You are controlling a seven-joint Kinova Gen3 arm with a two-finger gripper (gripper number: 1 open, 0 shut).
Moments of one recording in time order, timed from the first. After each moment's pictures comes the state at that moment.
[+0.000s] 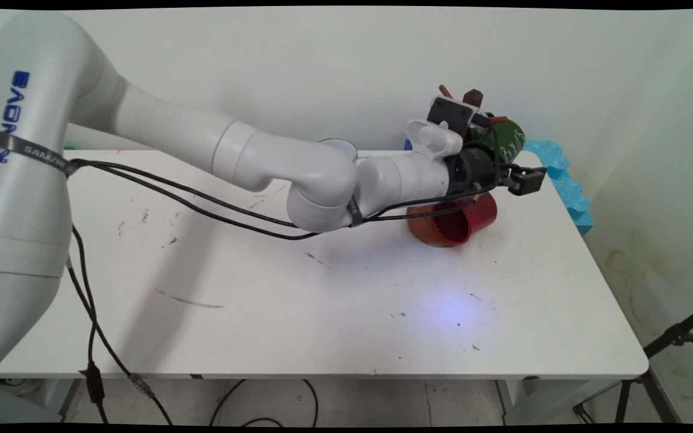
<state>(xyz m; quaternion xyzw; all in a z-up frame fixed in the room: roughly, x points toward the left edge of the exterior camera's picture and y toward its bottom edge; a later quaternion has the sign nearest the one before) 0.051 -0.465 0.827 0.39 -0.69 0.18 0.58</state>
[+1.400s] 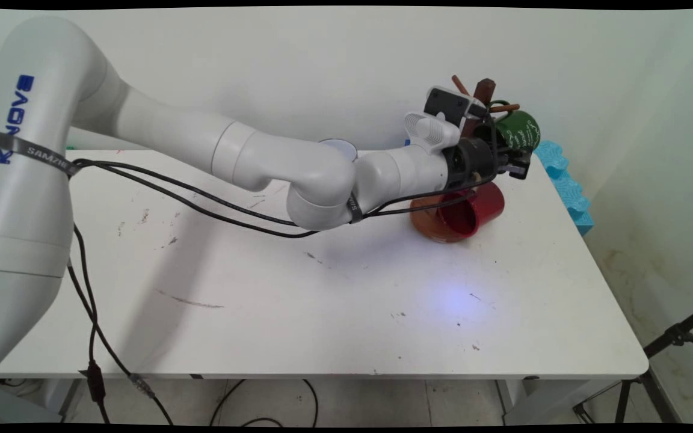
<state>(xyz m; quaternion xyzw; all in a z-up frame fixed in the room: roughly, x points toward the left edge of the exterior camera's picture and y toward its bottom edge) 0.055 -0.471 0.834 0.39 -0.68 0.20 0.59</state>
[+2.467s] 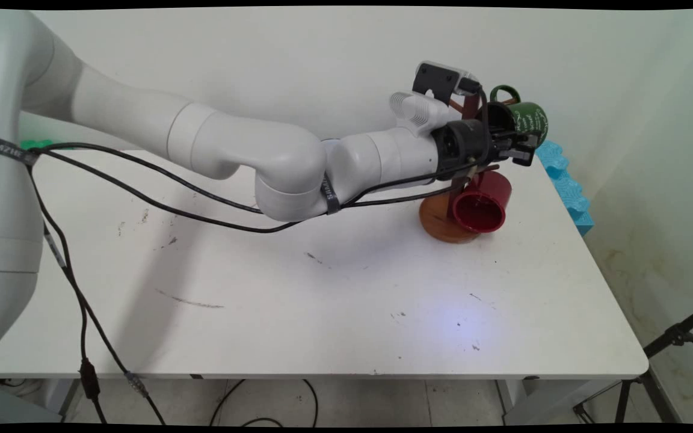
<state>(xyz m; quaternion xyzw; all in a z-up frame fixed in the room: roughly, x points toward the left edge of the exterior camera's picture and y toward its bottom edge) 0.070 -0.436 0.878 0.37 -0.67 0.18 0.61</state>
